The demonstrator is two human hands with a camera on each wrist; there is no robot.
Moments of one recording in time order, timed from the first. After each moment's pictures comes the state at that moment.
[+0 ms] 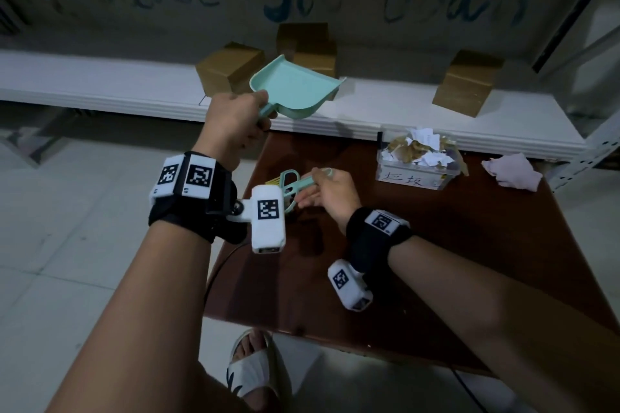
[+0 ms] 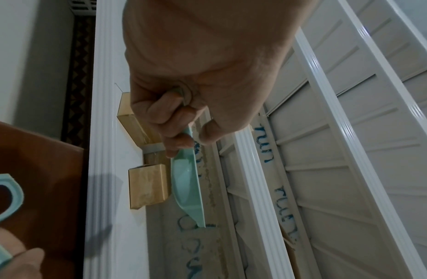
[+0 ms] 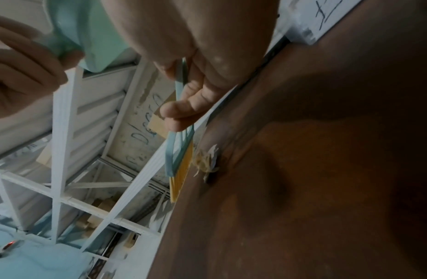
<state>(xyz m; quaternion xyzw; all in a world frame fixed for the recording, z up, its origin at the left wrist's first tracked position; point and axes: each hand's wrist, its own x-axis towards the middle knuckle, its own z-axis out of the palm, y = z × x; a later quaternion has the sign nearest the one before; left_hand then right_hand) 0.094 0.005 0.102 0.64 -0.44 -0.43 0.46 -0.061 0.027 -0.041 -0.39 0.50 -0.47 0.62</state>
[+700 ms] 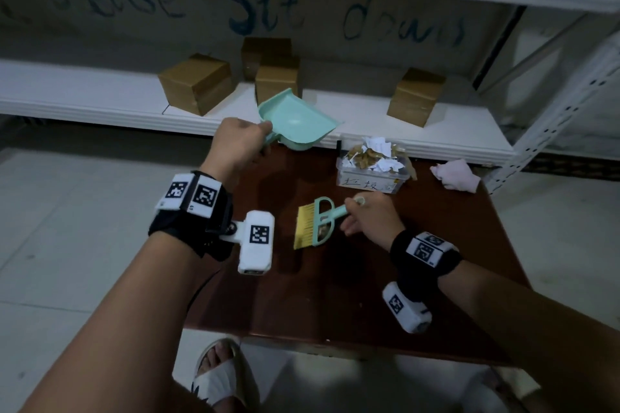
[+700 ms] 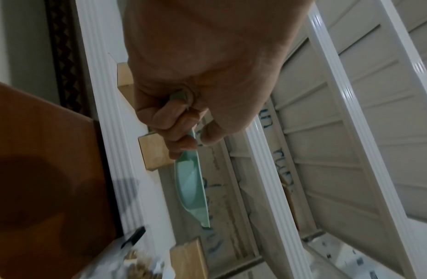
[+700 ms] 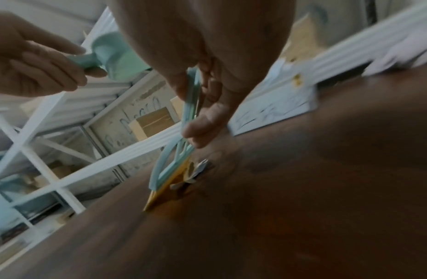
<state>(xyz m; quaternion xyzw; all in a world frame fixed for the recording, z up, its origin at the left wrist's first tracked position) 0.044 0.019 0.087 0.64 -0.51 -0.41 0.39 -0.193 0.072 -0.039 -0.45 0.66 -0.37 0.48</state>
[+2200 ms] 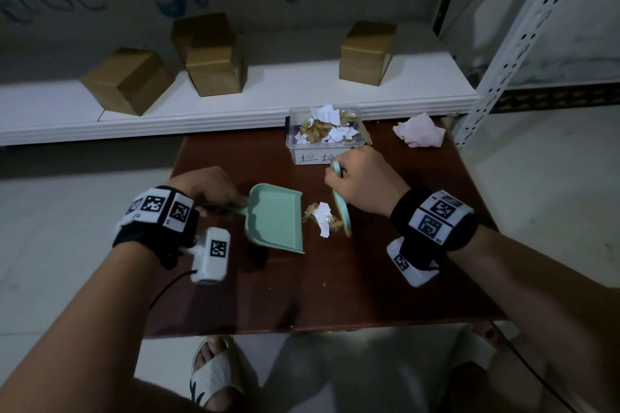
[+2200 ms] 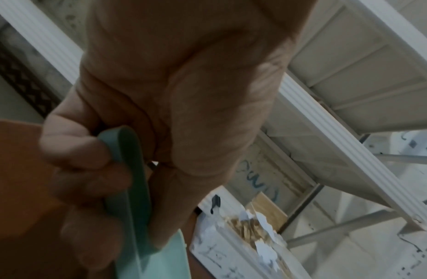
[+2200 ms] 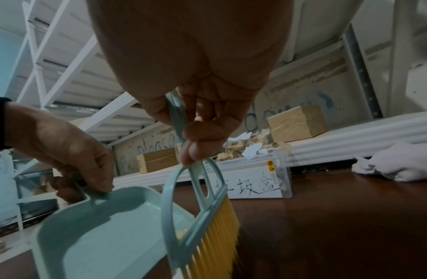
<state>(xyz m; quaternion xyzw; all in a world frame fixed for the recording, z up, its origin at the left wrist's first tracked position) 0.006 0.013 0.014 0.67 -0.65 -0.34 -0.08 -0.269 0.088 -0.005 -0.75 0.58 -0.28 0.11</state>
